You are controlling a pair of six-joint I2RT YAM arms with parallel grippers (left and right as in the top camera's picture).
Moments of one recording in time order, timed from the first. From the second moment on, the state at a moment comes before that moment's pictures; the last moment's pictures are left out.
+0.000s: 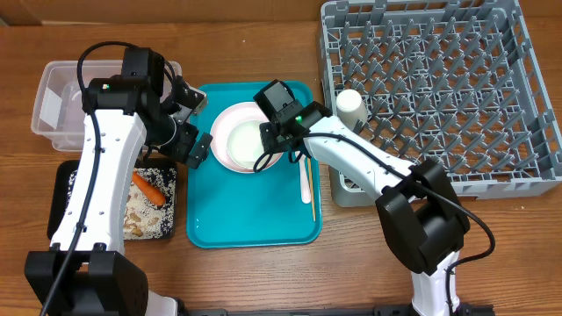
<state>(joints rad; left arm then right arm) -0.03 1.66 1.53 -1.27 0.12 0.41 0.66 2.08 1.59 -0.67 0.06 0.43</state>
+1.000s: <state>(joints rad) -0.03 1.66 1.53 -1.27 0.12 0.41 0.66 2.00 1.66 -0.73 0.06 0.43</state>
